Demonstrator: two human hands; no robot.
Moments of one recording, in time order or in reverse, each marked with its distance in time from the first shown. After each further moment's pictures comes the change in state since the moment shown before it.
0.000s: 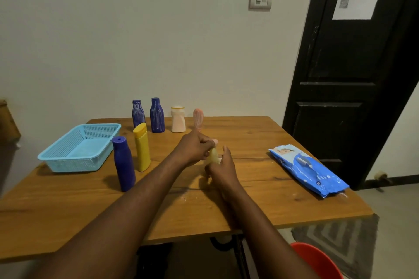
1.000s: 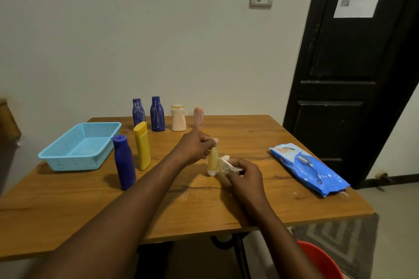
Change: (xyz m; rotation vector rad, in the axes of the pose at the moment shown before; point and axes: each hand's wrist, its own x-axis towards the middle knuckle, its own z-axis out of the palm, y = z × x) left_hand 0.002 -0.003 -0.002 -0.006 -0.034 -0.010; right_hand -0.040 0.017 -0.049 -0.120 0.132 -0.281
